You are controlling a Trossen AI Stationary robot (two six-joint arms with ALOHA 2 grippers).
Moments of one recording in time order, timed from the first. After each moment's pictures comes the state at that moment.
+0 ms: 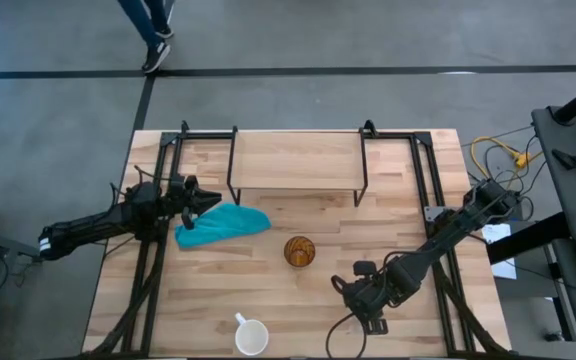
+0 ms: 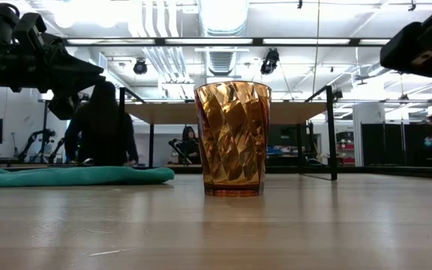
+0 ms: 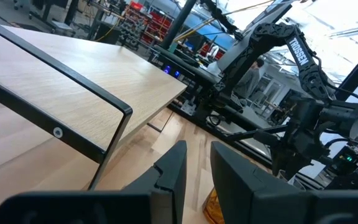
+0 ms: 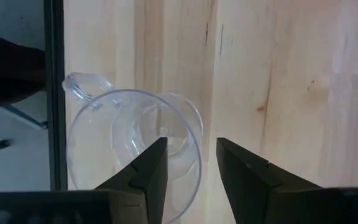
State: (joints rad) left arm 0.29 0.07 0.00 0.04 0.12 -0.52; right arm 0.67 1.69 1.16 -0.72 -0.04 0.64
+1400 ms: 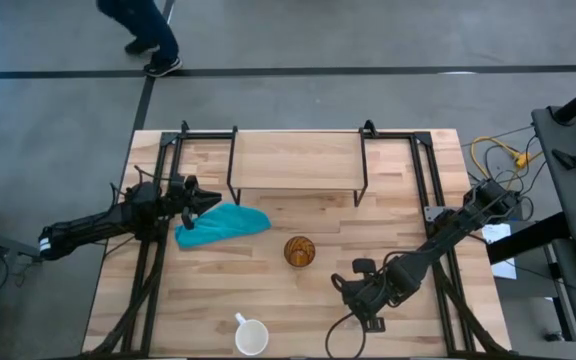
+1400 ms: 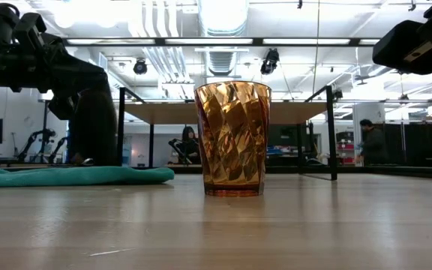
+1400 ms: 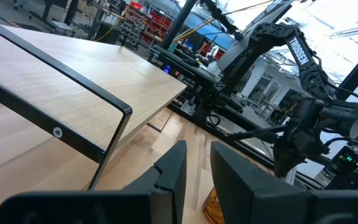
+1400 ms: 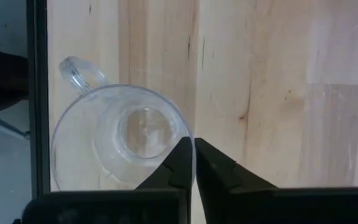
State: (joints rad) left arm 0.29 0.07 0.00 0.04 0.12 -0.52; right arm 0.66 1.69 1.17 -0.73 0.03 0.63
